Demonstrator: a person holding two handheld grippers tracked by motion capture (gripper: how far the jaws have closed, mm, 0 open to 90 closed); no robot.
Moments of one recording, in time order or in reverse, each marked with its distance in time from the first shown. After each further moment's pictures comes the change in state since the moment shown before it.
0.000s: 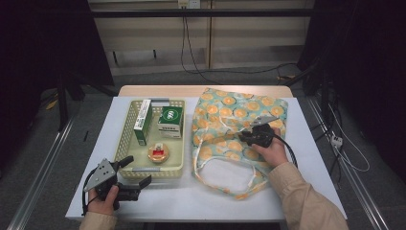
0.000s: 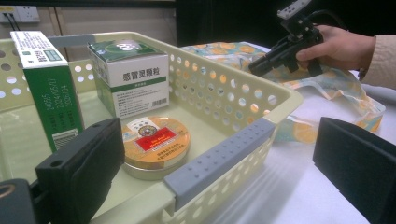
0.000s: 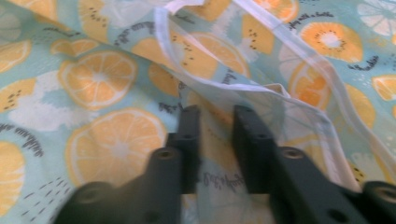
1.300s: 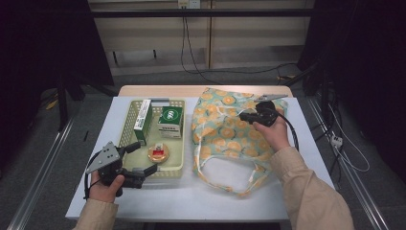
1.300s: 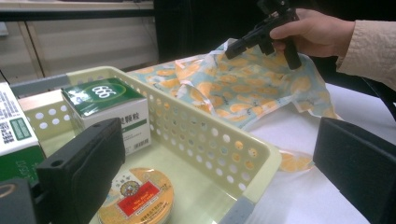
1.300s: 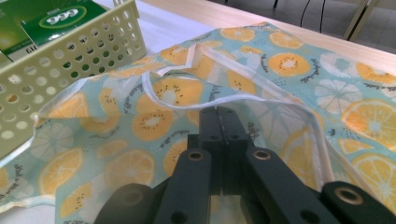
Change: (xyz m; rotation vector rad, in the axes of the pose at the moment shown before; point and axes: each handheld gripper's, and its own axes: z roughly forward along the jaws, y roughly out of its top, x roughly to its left) left arm 0.000 0.049 0.019 0.010 -0.084 0.024; right arm -0.010 0.066 -0.031 -0.095 0.035 0.128
